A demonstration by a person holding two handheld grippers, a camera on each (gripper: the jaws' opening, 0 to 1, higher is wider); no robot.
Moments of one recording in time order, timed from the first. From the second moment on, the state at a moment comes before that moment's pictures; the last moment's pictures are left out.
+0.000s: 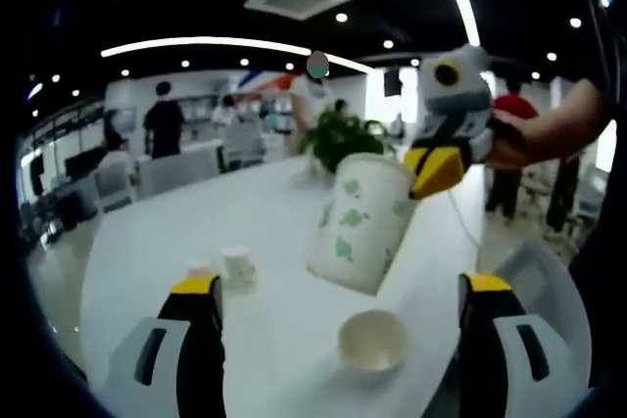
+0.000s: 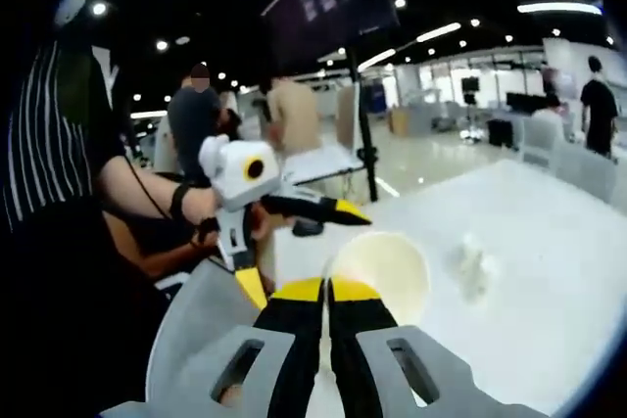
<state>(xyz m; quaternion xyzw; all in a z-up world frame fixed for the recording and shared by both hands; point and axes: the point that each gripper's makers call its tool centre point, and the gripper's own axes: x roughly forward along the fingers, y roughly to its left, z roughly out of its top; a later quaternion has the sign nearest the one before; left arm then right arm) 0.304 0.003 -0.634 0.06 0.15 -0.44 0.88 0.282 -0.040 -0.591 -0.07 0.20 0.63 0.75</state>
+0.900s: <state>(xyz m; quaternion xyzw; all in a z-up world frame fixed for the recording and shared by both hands) 0.296 0.009 -0.652 0.06 0.16 -0.44 0.88 0.261 -0.030 -0.629 -0.28 0.24 0.67 0.64</state>
